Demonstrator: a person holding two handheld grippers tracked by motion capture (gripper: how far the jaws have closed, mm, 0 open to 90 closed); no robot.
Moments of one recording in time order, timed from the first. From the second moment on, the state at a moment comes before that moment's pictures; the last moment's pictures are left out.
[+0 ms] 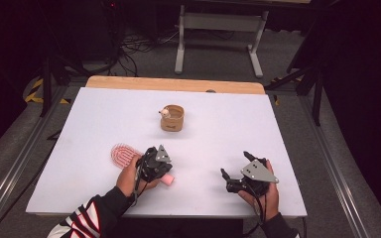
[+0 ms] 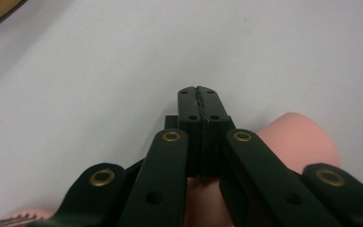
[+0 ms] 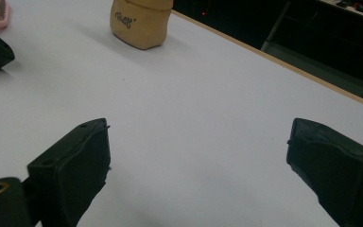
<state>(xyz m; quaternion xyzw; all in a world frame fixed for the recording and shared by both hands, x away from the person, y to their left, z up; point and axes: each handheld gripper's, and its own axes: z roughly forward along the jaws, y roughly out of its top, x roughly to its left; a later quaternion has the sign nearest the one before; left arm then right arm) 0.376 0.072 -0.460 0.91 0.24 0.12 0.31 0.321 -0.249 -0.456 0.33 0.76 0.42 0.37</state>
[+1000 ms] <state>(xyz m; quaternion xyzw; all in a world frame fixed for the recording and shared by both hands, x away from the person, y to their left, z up) 0.345 0.095 -0.458 0.94 0.17 0.11 0.29 0.321 -0.247 -0.457 0.33 0.76 0.42 0.37</state>
